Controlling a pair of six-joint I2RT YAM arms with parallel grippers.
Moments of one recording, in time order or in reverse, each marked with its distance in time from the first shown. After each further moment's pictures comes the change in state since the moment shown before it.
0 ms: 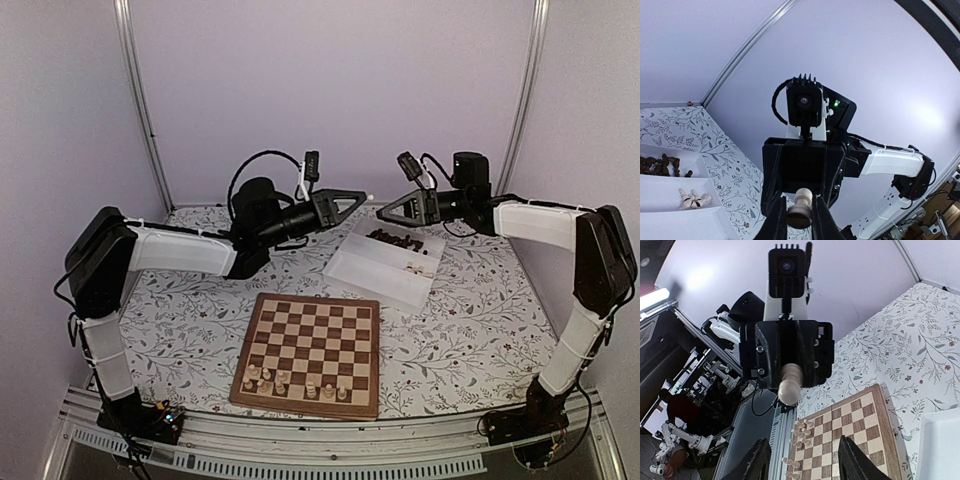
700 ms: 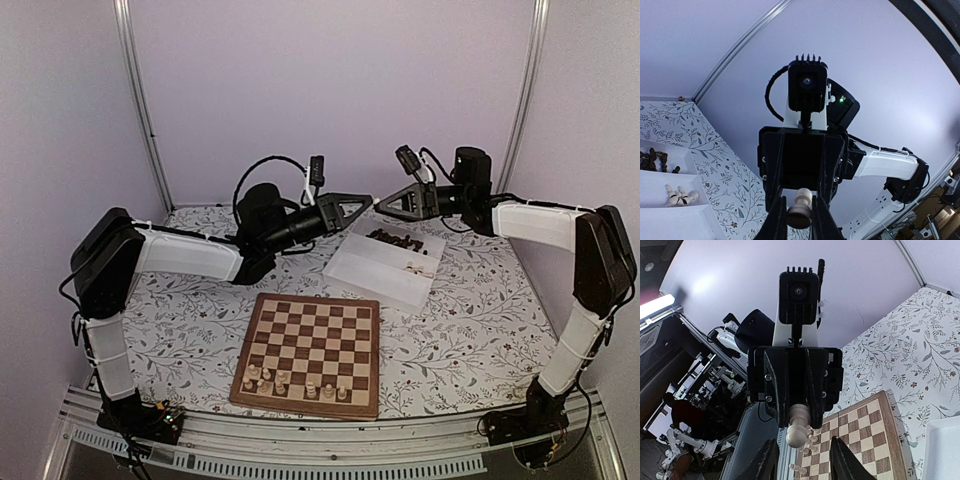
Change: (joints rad) left arm -0.031 0.028 0.001 0.064 -0.020 -0.060; right arm 0.016 -0.001 0.002 0.165 -0.012 0.166
